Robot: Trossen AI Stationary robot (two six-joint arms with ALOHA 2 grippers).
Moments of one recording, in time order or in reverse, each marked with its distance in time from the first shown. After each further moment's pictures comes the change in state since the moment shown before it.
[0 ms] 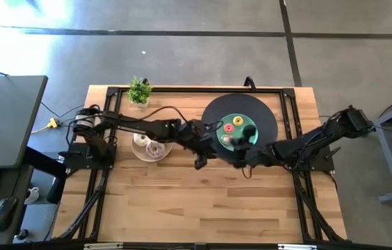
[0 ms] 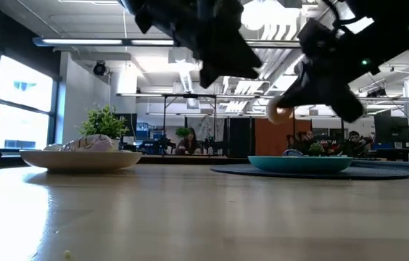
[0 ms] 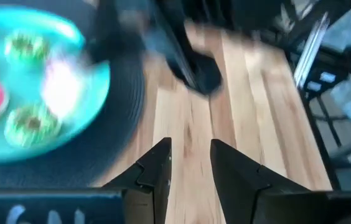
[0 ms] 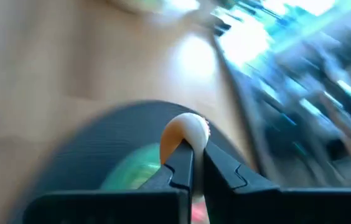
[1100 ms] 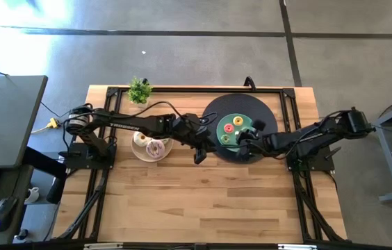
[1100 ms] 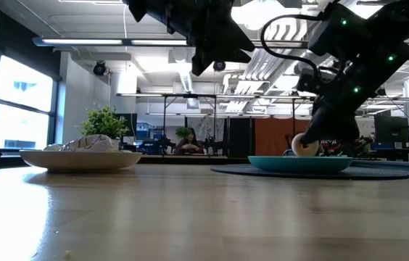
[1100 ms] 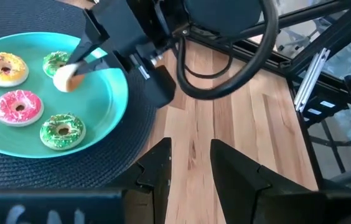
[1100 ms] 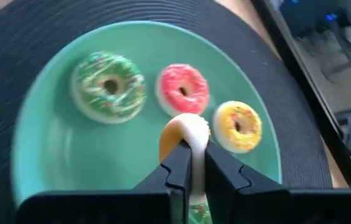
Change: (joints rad) left arm 0.020 -0.085 -0.003 -0.040 -0.044 -0.055; right arm -0.201 0.022 0.002 -0.366 -0.076 0.499
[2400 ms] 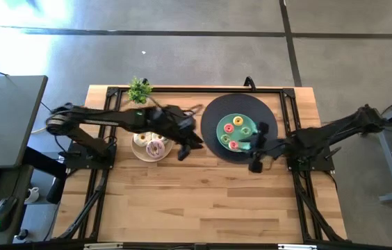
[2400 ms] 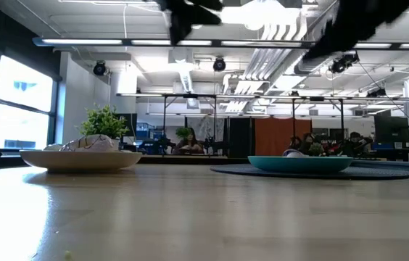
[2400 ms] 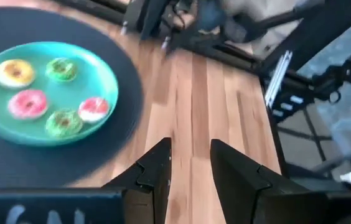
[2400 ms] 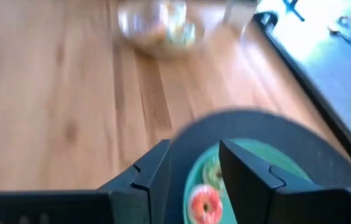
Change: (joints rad) left arm 0.000 -0.197 -0.001 -0.176 0.034 0.003; right arm 0.229 -0.364 0.182 -0.192 -0.201 -0.002
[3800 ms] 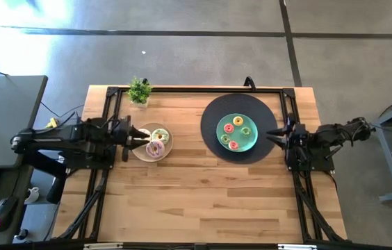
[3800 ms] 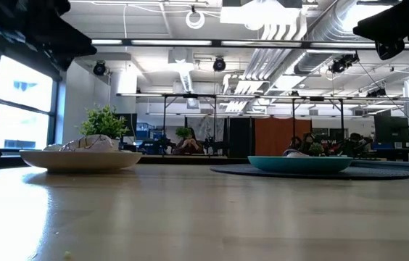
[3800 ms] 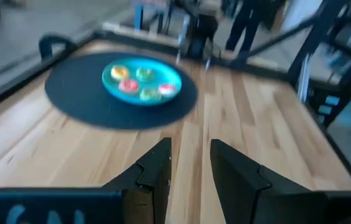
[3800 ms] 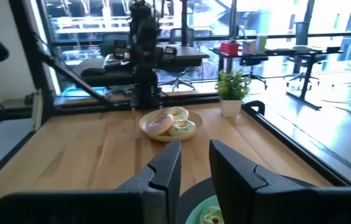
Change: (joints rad) left arm 0.000 -1.157 -0.879 -0.019 -0.235 0.128; right arm 0.075 -0.942 -0.334 0.000 0.016 -0.104
